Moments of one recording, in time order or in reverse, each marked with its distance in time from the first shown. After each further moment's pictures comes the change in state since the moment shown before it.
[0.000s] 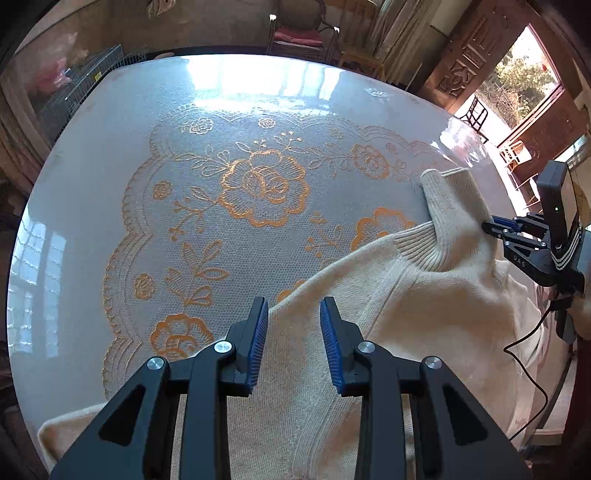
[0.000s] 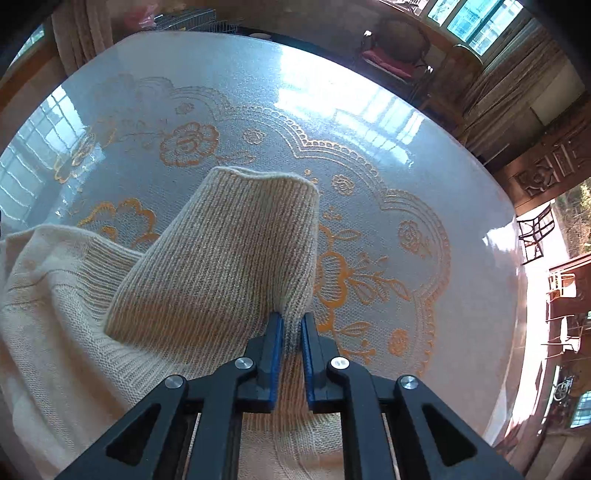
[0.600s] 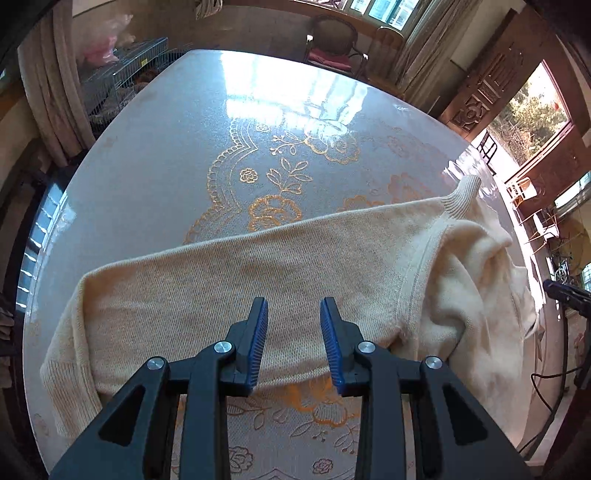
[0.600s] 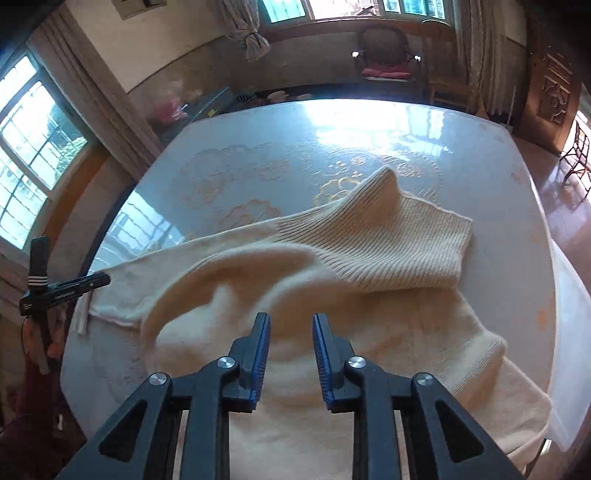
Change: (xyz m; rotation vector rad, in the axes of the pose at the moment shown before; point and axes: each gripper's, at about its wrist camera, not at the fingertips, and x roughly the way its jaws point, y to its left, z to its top) left arm -0.096 0.103 -0.169 -0.105 -0.089 -0.019; right arm -0.149 0.055 -0.184 0.282 -0.179 0.604
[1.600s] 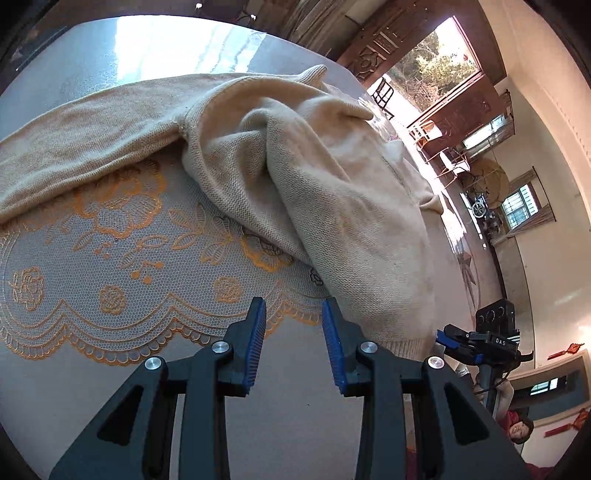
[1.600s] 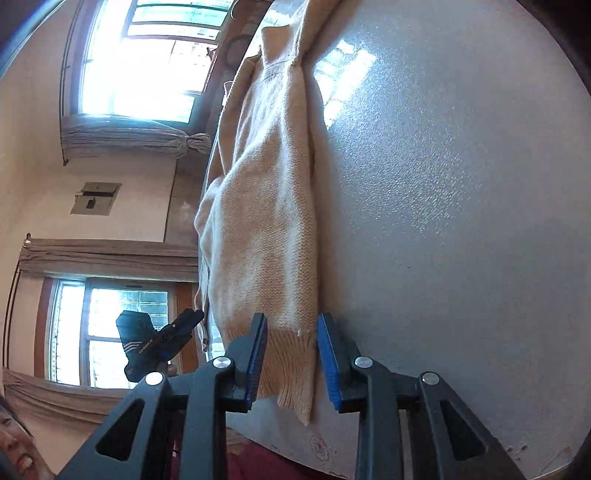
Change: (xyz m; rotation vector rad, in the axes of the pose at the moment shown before) left arm -0.009 -0.114 -0.153 0.182 0.124 -0.350; right arm 0.057 -0.086 -0.352 0.832 -0.260 0.465
